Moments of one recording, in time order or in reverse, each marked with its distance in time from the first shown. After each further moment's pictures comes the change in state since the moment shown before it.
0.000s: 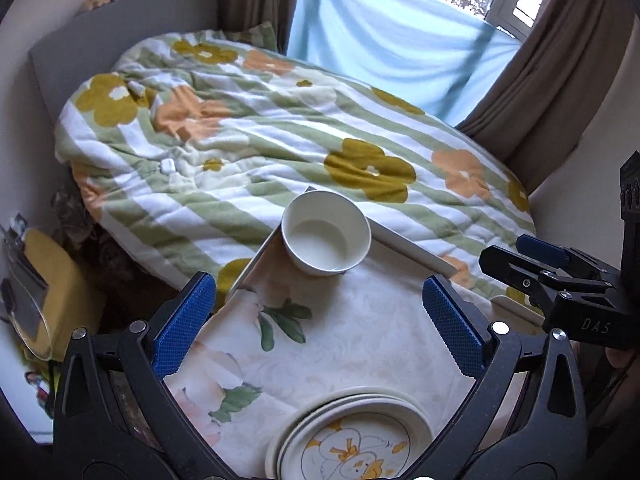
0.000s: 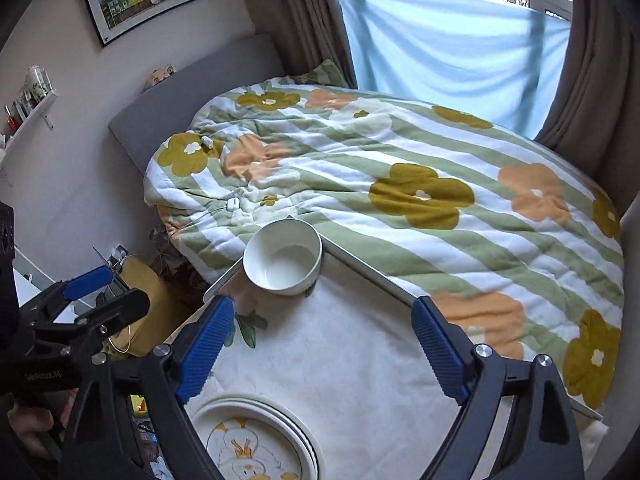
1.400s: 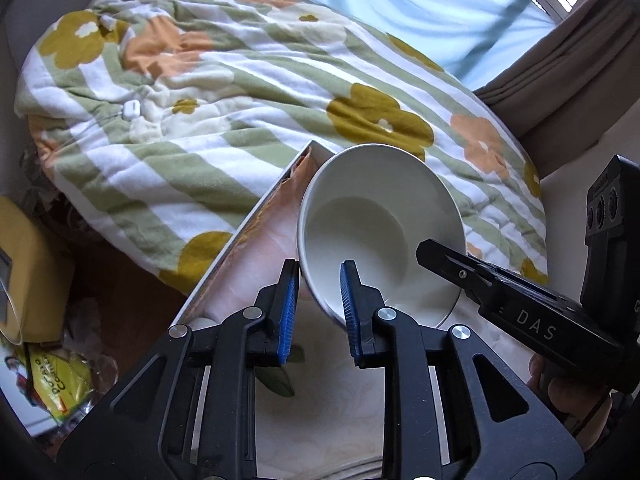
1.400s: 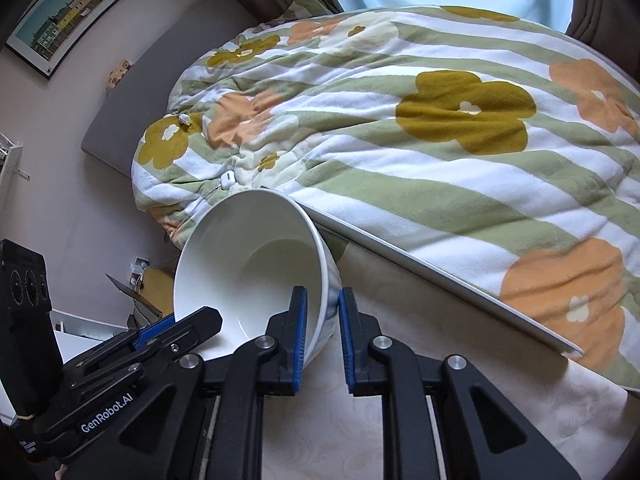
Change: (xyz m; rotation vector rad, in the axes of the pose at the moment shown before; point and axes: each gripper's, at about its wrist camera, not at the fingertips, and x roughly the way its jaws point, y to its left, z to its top) left arm 0.133 0.005 0.014 -0.050 0.178 -0.041; right arm 0.145 -0.033 0.009 0.224 0.145 0.149
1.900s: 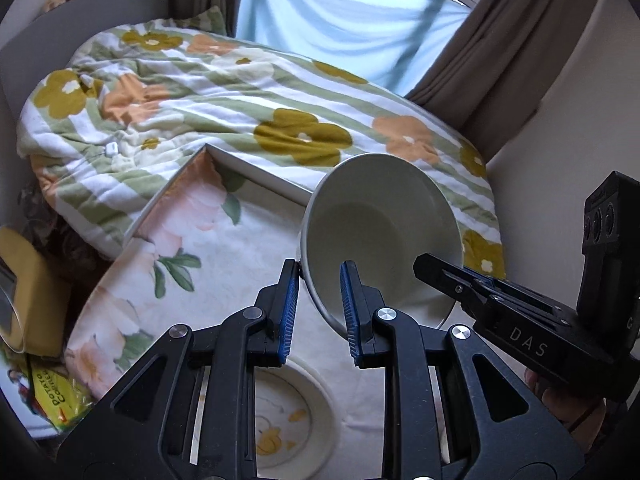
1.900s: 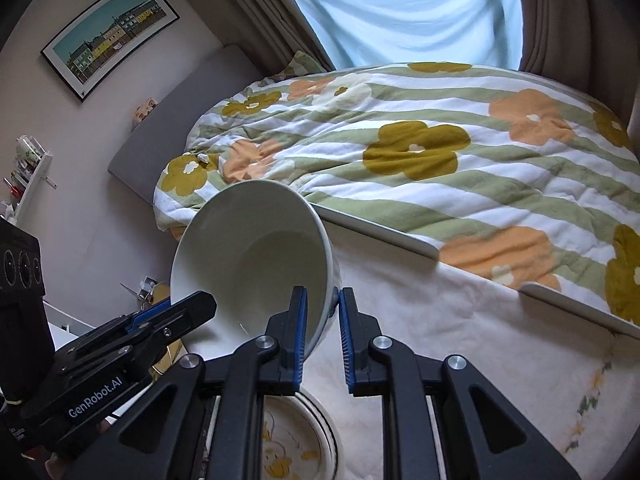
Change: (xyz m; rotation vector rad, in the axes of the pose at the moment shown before) left arm -0.131 -0.134 -0.114 0.146 -0.123 -0.070; right arm -0.183 -0.027 -0.113 0.008 -0.184 -0.030
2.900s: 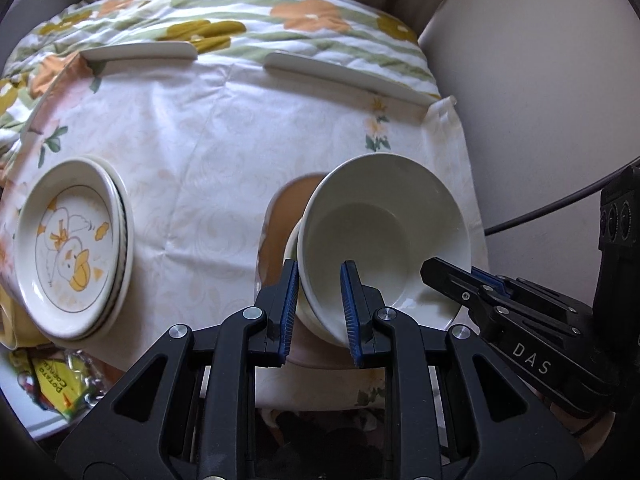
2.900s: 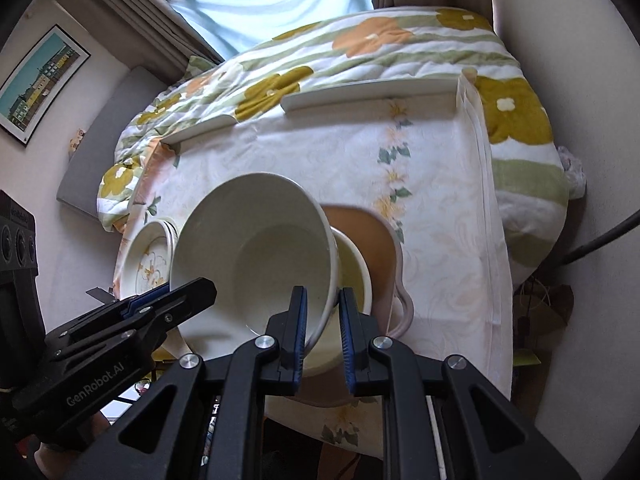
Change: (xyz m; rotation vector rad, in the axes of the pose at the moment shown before) left arm 0.025 -0.174 -0.206 0.228 0.285 -0.060; right arm -0.118 -0.144 -0.212 0.277 0.065 -0.178
